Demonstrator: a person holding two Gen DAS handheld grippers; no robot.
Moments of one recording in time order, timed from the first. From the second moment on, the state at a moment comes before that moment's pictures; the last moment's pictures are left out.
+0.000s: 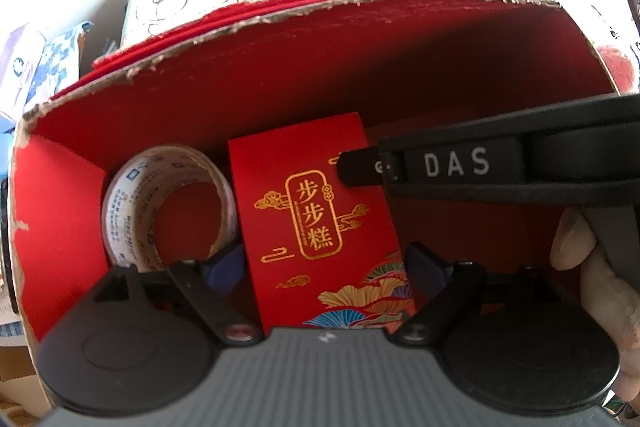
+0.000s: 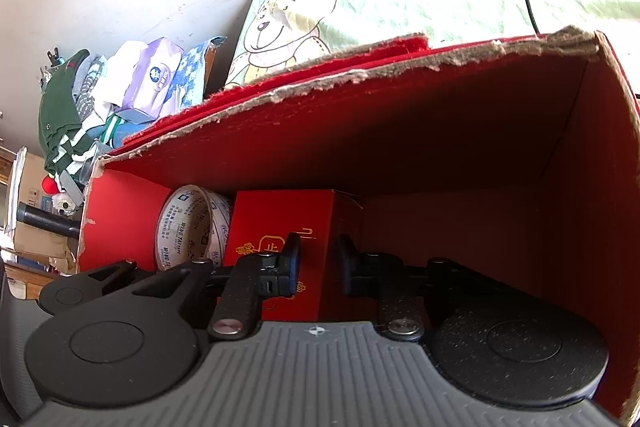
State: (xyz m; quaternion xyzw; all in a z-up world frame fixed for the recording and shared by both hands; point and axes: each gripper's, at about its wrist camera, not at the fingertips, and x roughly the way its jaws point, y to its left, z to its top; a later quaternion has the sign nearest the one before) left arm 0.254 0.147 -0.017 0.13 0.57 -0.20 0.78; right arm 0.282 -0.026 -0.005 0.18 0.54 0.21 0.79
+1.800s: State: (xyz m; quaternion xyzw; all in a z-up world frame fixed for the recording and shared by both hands) left arm 0.261 0.163 -0.033 0.12 0.56 -0.20 0.80; right arm 0.283 -0.020 -0.004 0.17 0.52 0.21 0.81
